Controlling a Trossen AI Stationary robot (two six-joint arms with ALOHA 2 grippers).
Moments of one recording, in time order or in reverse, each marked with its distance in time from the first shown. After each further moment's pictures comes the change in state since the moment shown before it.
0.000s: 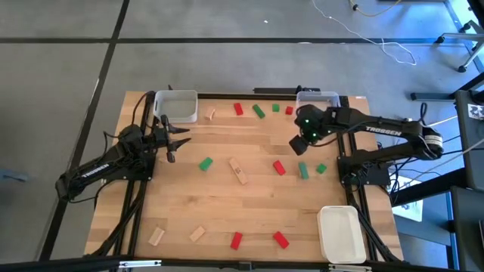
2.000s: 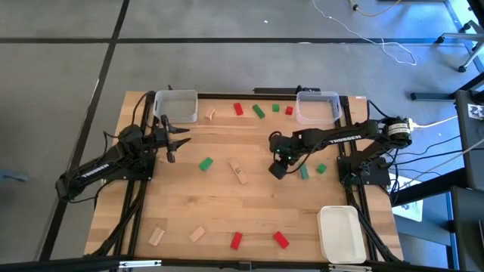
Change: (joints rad) left arm 0.000 0.000 0.000 0.000 0.000 0.002; right arm 0.261 0.389 -0.001 0.263 0.010 0.101
